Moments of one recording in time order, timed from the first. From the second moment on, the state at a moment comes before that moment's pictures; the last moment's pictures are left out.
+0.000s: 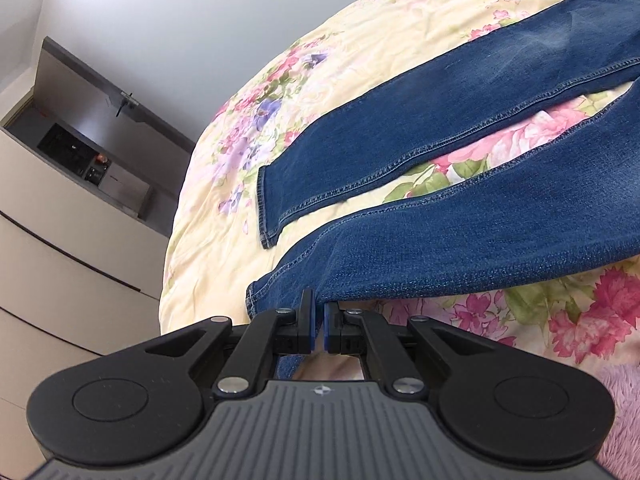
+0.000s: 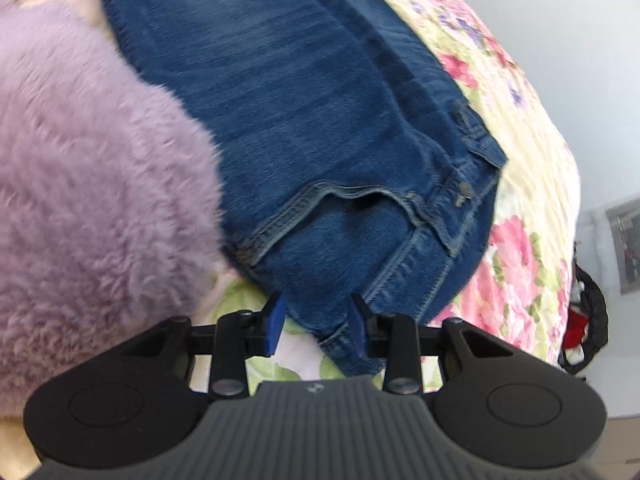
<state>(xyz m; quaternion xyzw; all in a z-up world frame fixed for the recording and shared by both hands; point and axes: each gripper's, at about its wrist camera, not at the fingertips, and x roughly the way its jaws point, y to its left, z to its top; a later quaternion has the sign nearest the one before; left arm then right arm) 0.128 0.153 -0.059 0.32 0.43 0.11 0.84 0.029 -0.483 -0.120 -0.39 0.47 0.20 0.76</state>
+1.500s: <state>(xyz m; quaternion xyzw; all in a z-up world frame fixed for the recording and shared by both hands) 0.271 0.170 -0.025 0.20 0.39 0.18 0.88 0.212 -0.480 -0.016 -0.28 0.30 -0.02 0.91</state>
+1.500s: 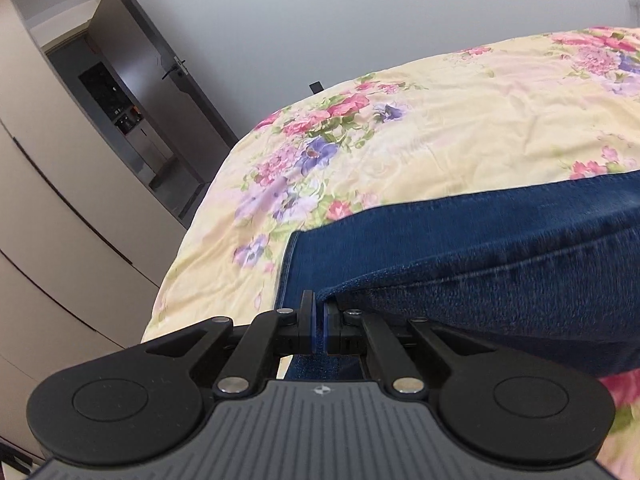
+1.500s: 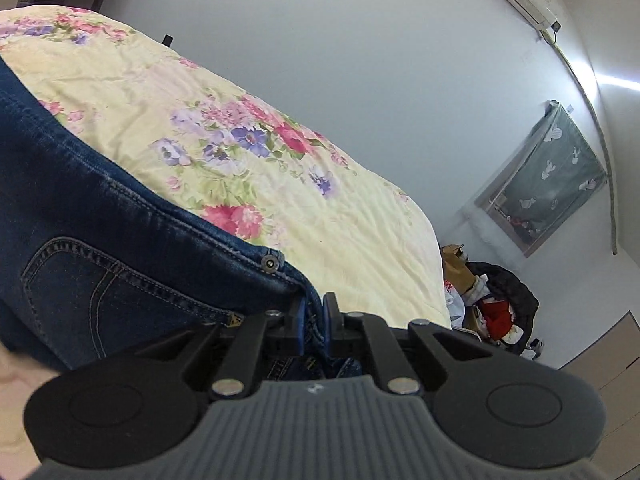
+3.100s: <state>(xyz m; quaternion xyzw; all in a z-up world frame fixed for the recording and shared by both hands) 0.450 0.173 -0.125 0.30 0.46 0.17 0.82 0.390 -0.453 -0.141 -0.28 0.39 -0.10 0.87</state>
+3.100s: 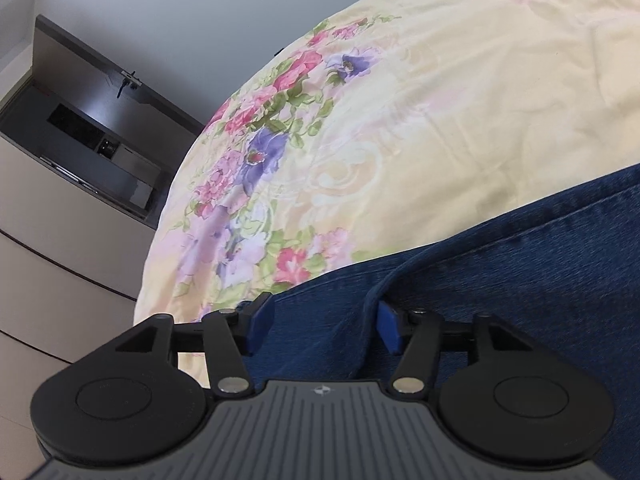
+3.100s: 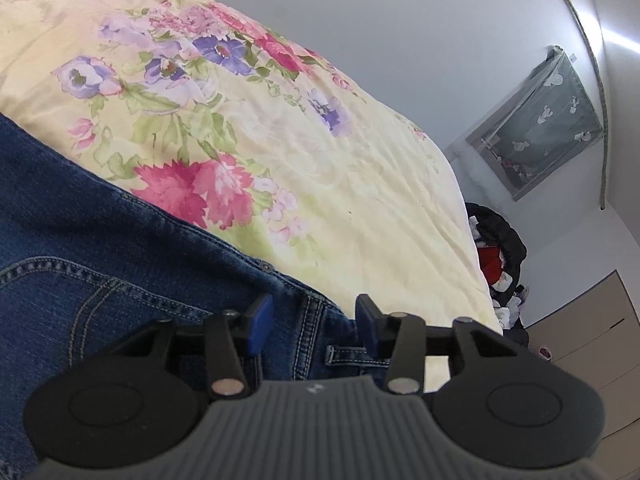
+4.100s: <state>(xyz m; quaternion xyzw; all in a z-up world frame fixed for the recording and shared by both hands) 0.258 0.380 -0.116 -0.35 0.35 0.21 0.84 0.236 -0.386 -0.118 -0.08 0.41 -0.08 0.91</state>
